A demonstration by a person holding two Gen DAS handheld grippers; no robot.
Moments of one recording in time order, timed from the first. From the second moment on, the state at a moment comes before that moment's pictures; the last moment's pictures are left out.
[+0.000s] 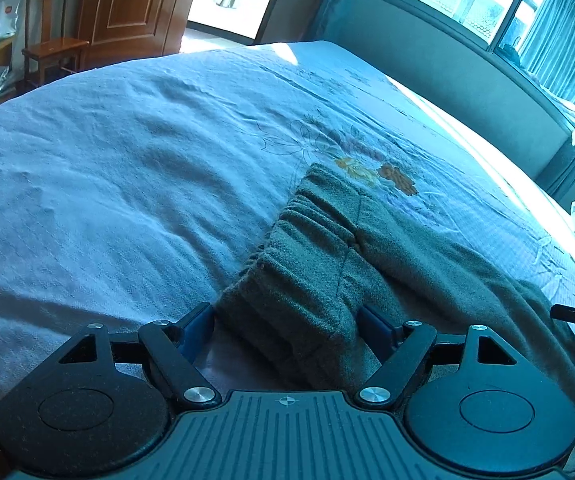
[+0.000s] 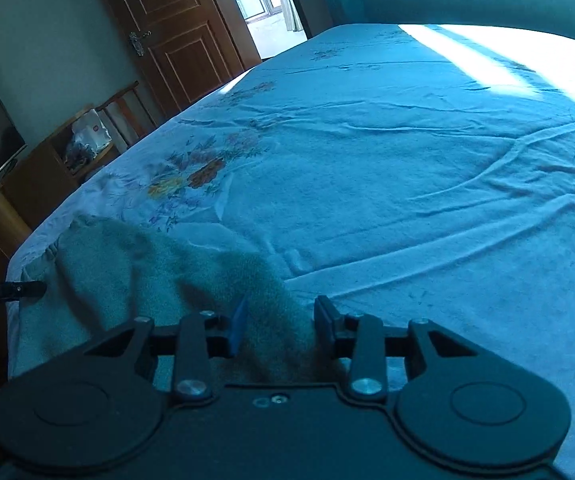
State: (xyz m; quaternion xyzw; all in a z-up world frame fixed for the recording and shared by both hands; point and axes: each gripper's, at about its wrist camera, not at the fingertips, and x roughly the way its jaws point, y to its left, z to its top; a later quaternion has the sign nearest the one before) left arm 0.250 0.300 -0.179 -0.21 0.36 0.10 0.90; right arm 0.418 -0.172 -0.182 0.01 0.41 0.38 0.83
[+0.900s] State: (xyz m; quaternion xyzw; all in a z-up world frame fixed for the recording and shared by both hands) left arm 0.219 0.279 -0.153 -0.15 0.32 0.15 0.92; right arm 0.351 -0.187 -0.136 -0.04 0.30 0.28 0.91
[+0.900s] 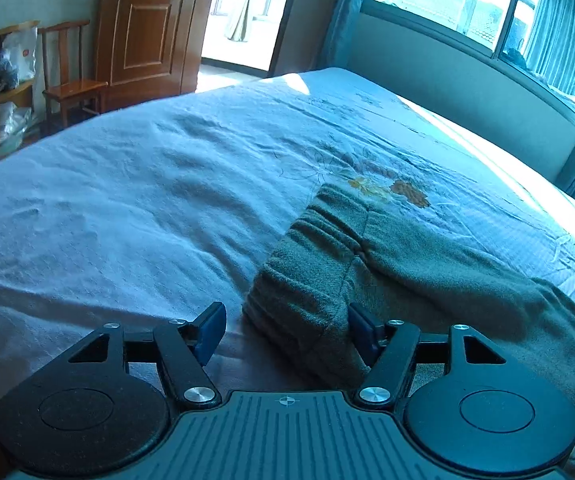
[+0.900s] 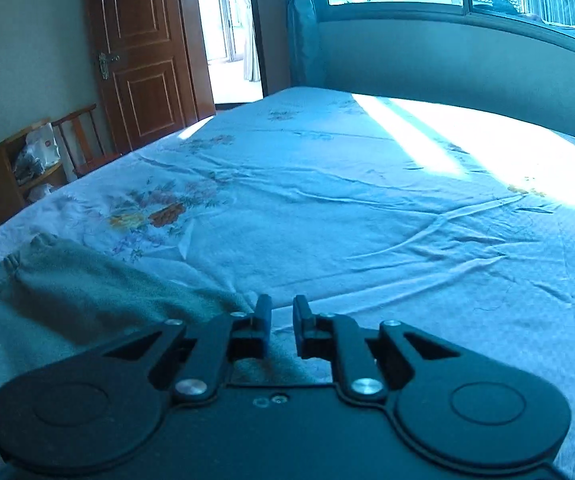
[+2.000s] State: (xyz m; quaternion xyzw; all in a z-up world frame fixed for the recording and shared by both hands) left arm 0.220 0.048 -0.159 0.04 0.34 -0.02 0.94; right arm 0.202 -0.315 -0.169 0.07 0.30 0.09 0.95
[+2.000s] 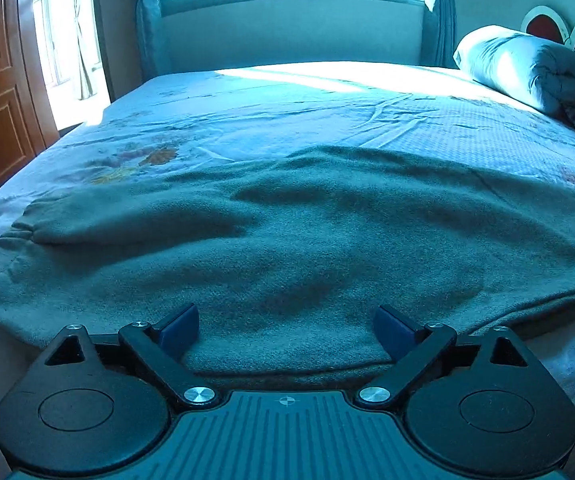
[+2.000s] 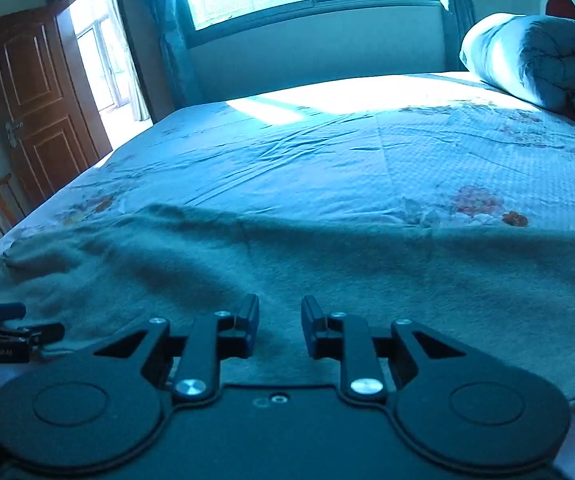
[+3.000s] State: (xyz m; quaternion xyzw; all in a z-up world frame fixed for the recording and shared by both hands) left arm 0.230 0.068 -0.172 0.03 0.35 -0.03 0.94; right arm 0.110 -0.592 -0.162 0.38 0.16 -0.10 0.91
